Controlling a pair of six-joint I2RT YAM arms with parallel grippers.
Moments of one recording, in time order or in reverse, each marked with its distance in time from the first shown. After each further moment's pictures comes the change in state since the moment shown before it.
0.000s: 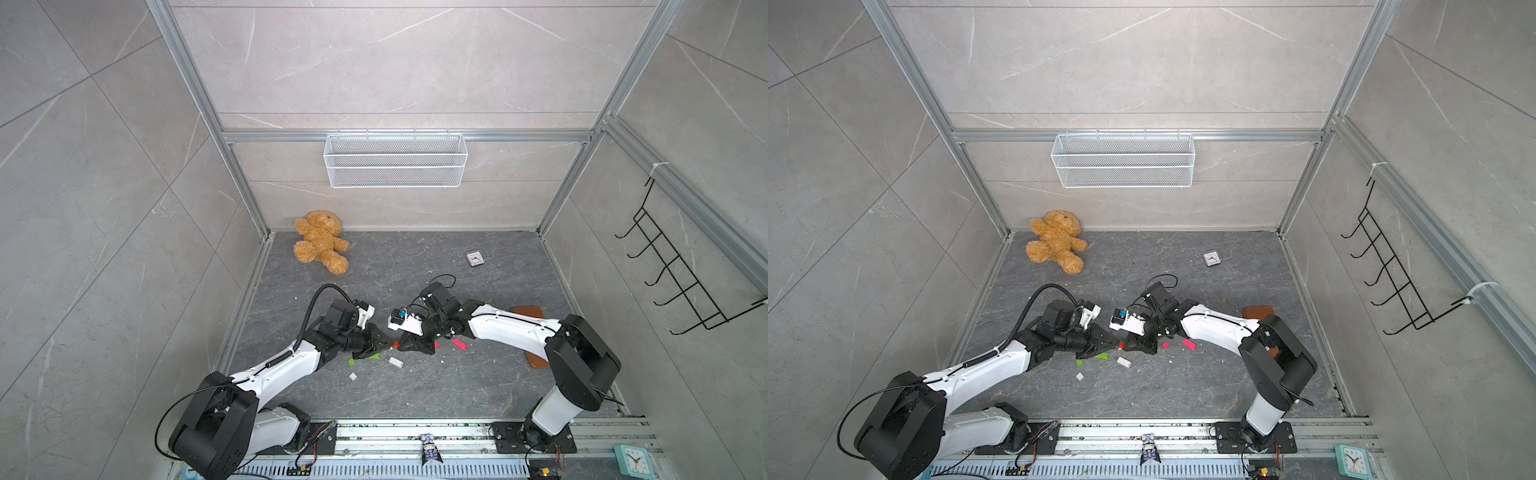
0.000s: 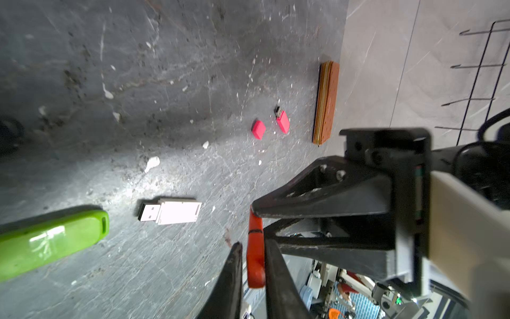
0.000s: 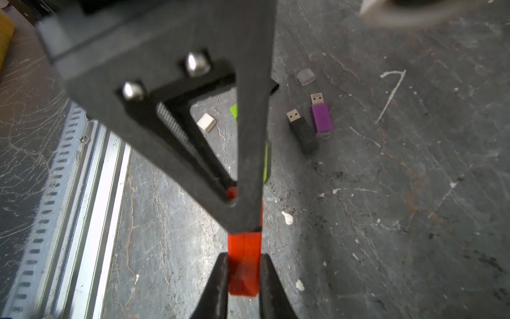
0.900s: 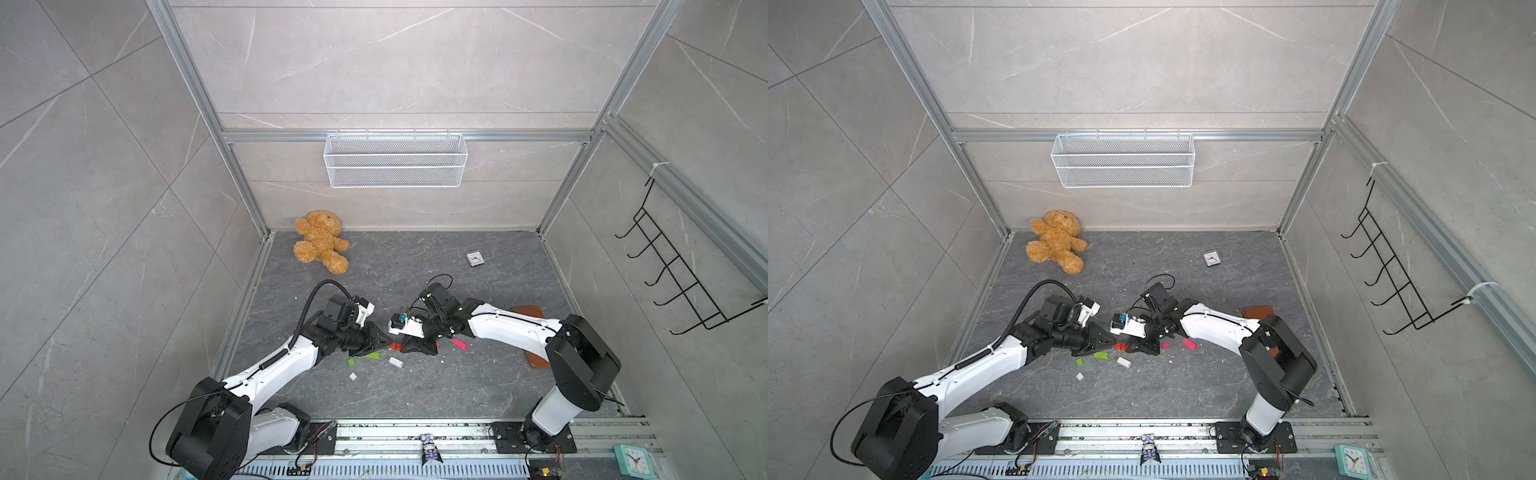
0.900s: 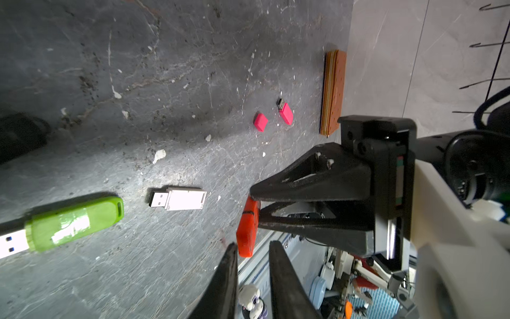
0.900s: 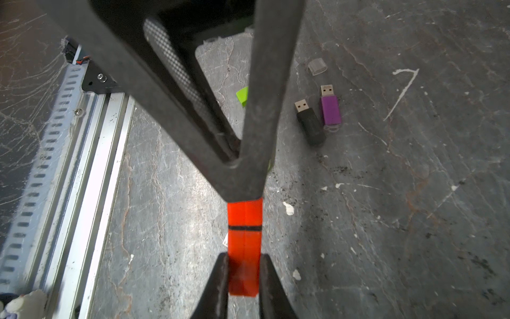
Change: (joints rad) left arm 0.023 -0.020 0.077 -0.158 0.004 0.100; right arm 0.001 0.000 0.007 -0.071 0.027 -0.101
